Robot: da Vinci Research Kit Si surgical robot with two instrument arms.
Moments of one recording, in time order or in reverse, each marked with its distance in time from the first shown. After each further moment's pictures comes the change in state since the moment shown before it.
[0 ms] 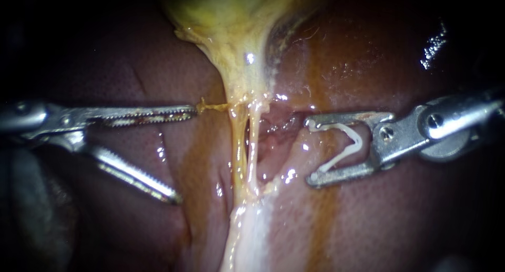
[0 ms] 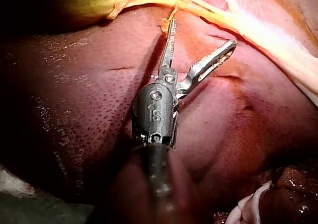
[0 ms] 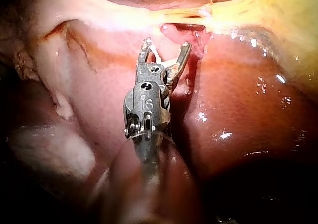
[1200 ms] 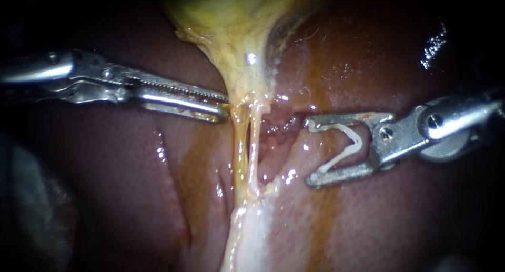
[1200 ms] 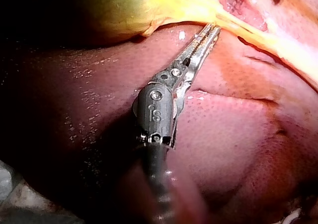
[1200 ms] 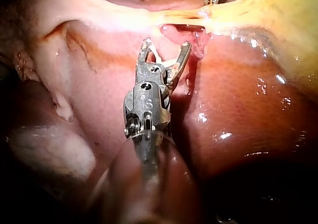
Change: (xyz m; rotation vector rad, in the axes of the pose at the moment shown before) right arm 0.000 0.000 0.000 0.000 0.000 0.000; left arm 0.001 -0.008 0.002 0.012 0.001 -0.011
